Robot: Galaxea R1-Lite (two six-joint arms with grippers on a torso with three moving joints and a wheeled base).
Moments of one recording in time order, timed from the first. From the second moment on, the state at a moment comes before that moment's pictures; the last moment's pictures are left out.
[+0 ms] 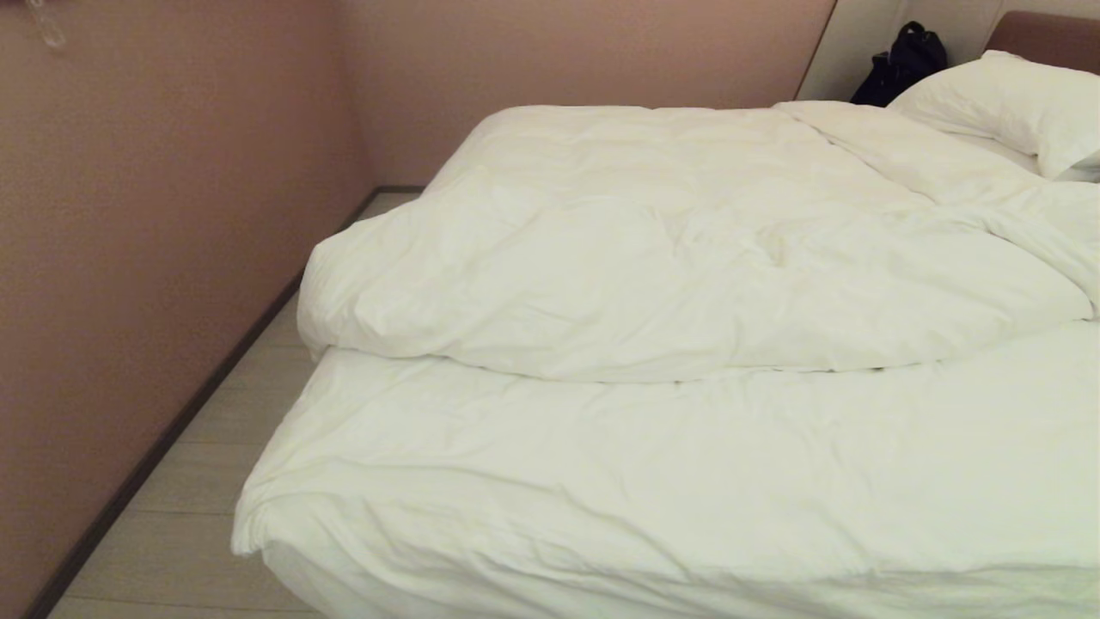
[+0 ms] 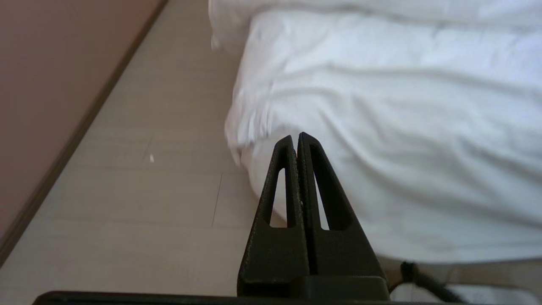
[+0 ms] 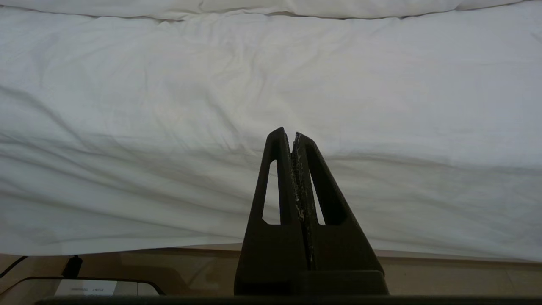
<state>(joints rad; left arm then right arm) 0.01 0.01 -0.10 0.13 -0.02 -0.03 0.01 0.00 0.00 0.00 0.01 -0.04</state>
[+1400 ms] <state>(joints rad) 0.01 1.04 -0.64 -0.09 -0.18 -0.20 0.01 0.00 0.00 0.00 0.01 -0.04</state>
